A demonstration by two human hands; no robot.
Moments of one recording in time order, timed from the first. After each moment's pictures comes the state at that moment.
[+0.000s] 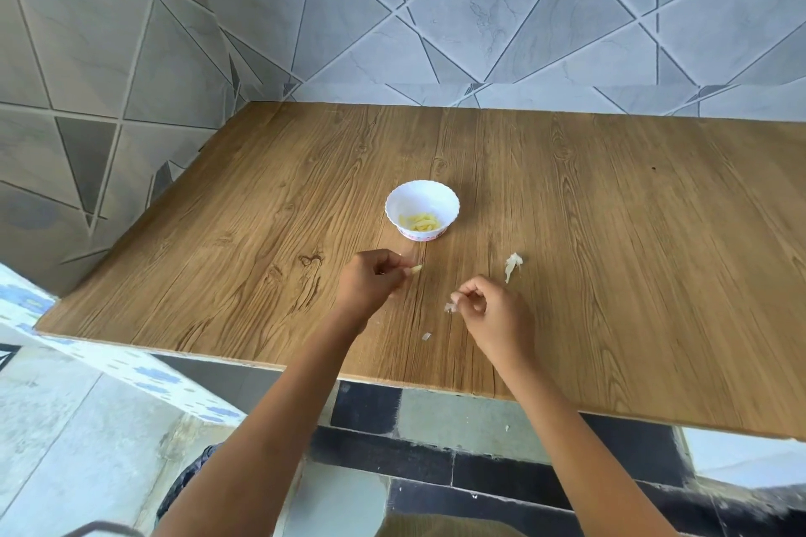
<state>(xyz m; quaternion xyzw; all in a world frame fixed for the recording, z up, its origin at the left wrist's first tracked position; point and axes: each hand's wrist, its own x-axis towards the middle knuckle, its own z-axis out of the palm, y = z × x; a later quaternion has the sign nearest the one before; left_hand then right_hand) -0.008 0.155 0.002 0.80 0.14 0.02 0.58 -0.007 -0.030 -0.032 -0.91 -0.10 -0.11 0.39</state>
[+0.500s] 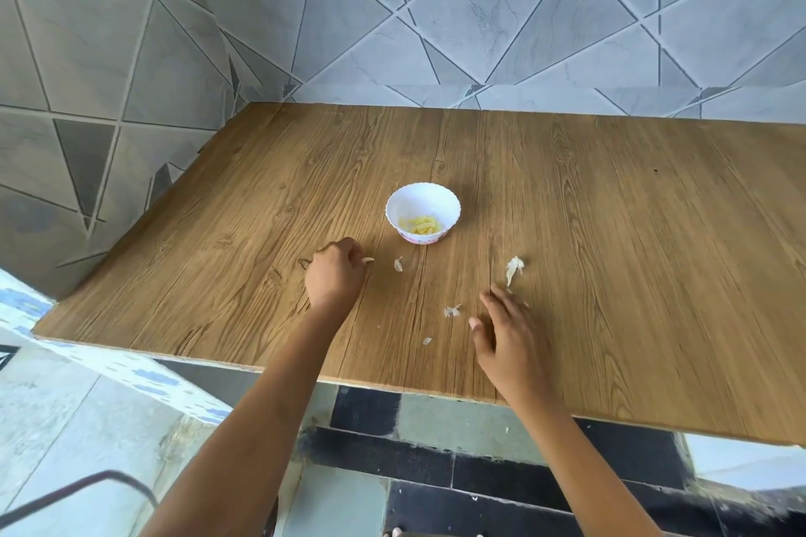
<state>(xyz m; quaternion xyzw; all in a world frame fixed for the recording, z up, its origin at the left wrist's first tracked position) 0.011 0.187 -0.005 0.93 0.22 0.12 0.27 -0.019 -0.052 -0.068 -0.95 -0.14 -0.17 0.23</state>
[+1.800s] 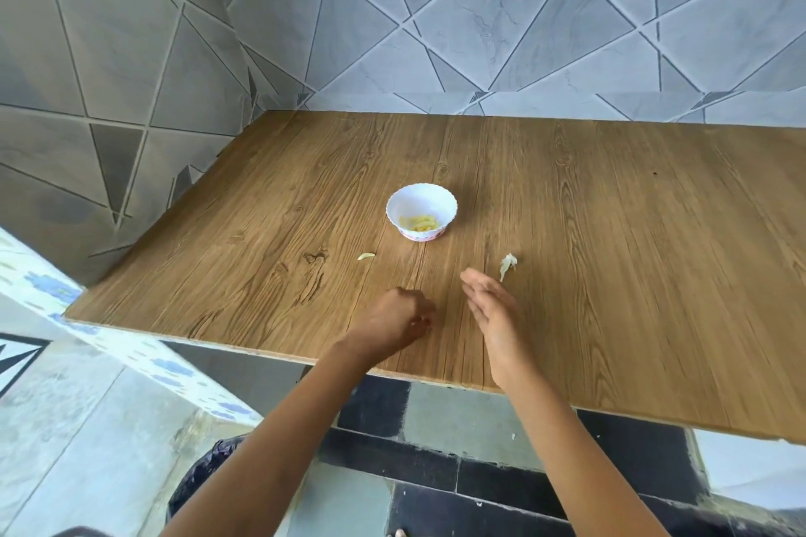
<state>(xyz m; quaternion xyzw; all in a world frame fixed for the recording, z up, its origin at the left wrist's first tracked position) -0.043 0.125 0.003 0.96 -0.19 -0.01 0.21 -0.027 -0.038 -0.013 -0.62 0.02 0.10 0.78</state>
